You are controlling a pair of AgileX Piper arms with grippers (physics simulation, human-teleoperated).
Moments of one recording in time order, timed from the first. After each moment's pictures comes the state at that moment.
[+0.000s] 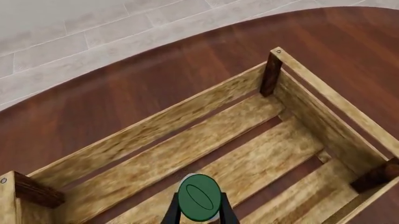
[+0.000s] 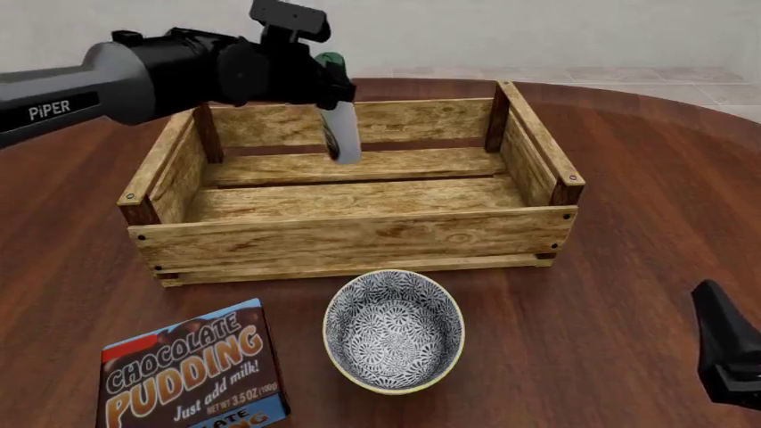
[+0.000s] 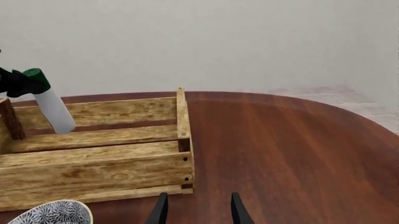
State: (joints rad) left arm -0.41 1.87 -1.56 0.23 0.07; right arm -0.04 0.00 0.00 0.02 0.03
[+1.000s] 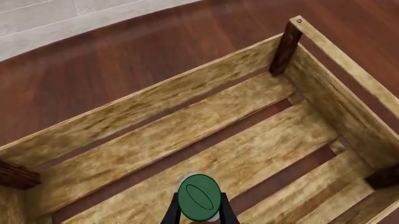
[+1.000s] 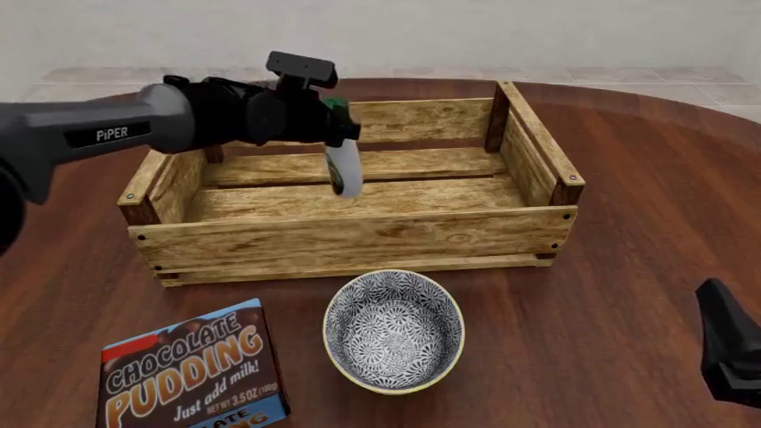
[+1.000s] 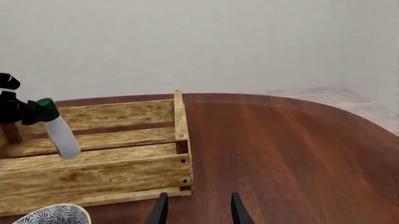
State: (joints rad) left arm -0.41 1.99 -1.52 0.16 0.01; right arm -0.05 0.00 0.00 0.02 0.04
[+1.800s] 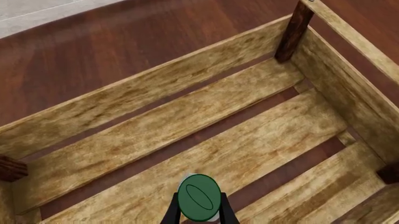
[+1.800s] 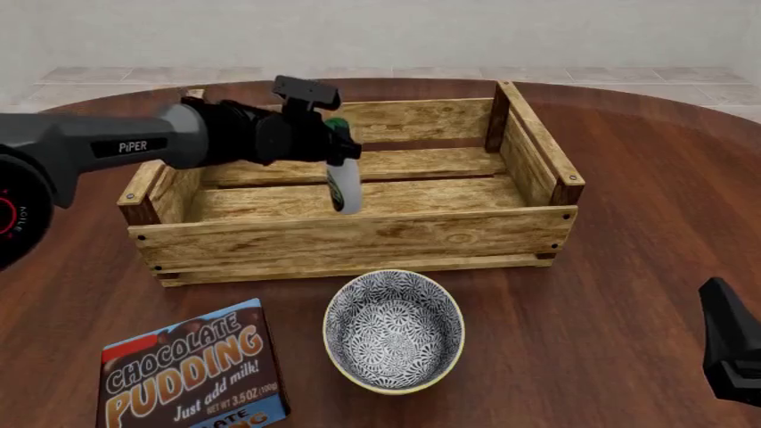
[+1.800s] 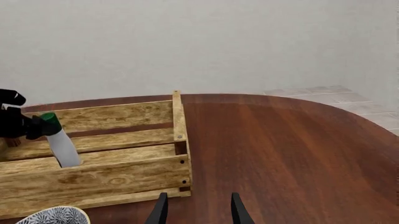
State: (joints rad) left arm -0.40 2.03 -1.49 0.11 0.00; right arm -0.06 0.00 0.00 0.02 0.04
